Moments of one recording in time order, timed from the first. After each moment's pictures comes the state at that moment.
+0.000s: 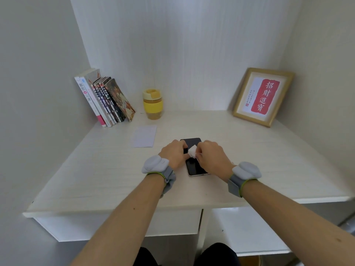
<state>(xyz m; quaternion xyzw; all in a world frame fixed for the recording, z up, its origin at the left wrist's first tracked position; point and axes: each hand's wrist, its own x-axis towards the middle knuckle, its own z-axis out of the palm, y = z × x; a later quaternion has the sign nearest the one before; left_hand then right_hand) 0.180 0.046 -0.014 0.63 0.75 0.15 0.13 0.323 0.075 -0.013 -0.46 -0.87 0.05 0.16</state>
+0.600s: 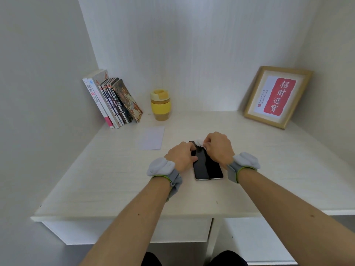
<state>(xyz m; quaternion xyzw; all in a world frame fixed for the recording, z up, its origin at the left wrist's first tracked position) 0.168 0.058 -0.018 0.64 0.75 0.15 0.13 0.297 0.127 -0.017 -0.53 -0.81 0.10 0.21</state>
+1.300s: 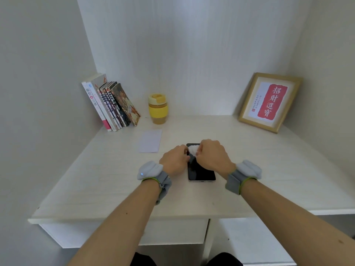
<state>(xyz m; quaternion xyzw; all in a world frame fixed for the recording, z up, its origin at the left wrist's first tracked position) 0.160 0.052 -0.022 0.65 0.72 0.18 0.16 0.296 0.083 0.005 -0.54 -0.81 0.16 0.16</state>
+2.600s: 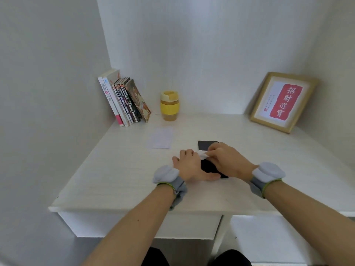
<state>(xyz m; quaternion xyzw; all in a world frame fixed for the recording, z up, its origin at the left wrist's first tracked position) 0.177 0.026 -0.026 0.63 0.76 0.05 0.14 0.317 0.101 -0.023 -0.32 -0.94 0.01 0.10</state>
